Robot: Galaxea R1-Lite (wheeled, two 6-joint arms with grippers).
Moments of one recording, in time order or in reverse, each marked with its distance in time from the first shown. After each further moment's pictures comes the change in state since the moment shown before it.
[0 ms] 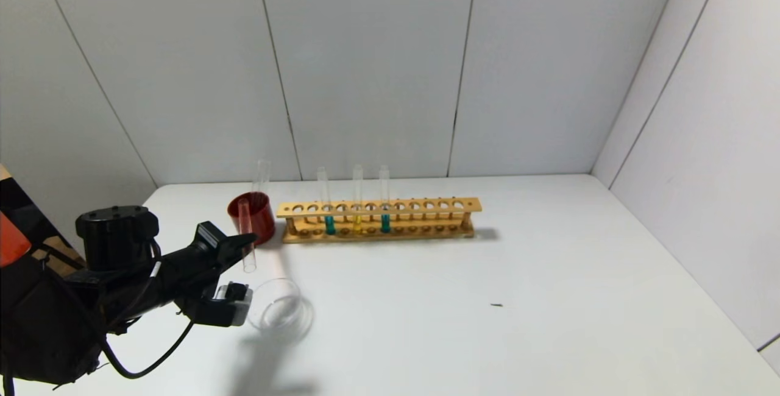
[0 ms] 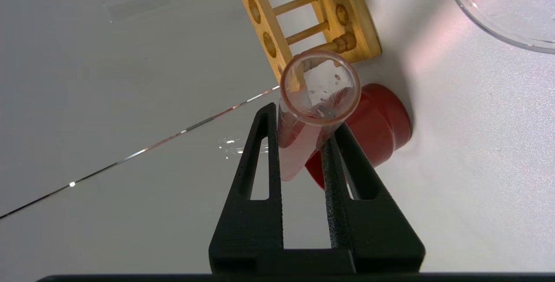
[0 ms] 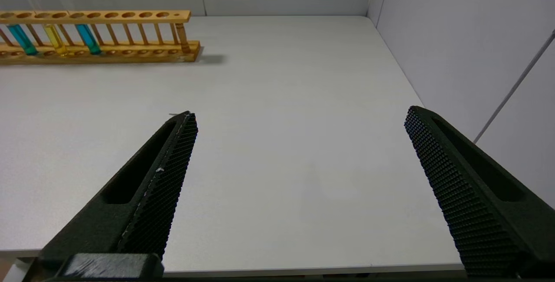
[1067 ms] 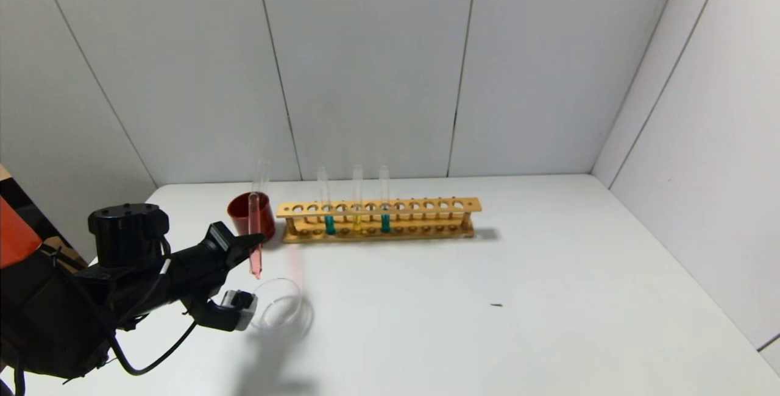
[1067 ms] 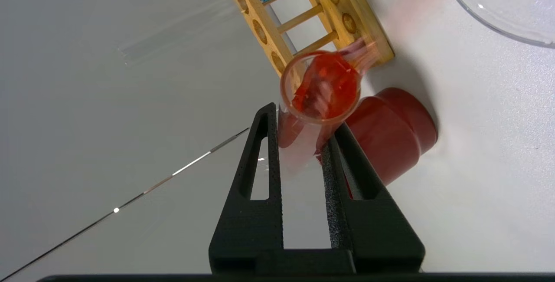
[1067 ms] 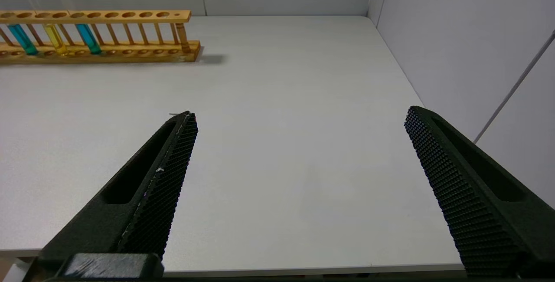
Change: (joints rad) left arm -0.025 0.011 -0.026 0.021 -0.001 0.139; right arm 0.001 -0.001 0.000 0.000 0.000 -0.001
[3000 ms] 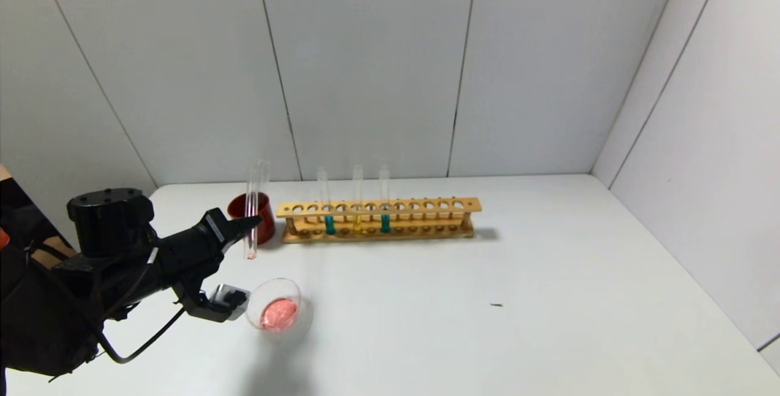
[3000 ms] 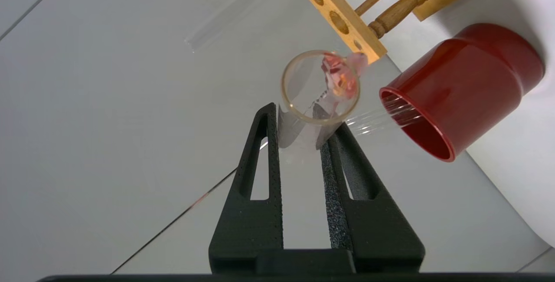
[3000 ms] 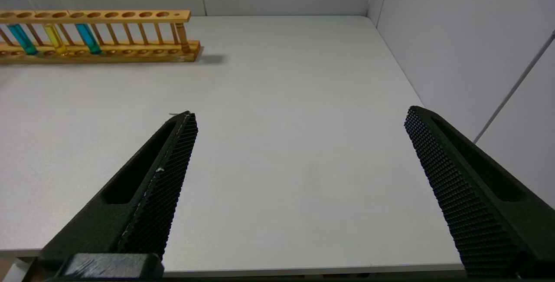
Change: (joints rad) left arm -0.003 -0.077 -0.020 -0.006 0.002 0.214; right arm 0.000 -0.001 0.000 0.000 0.000 0.000
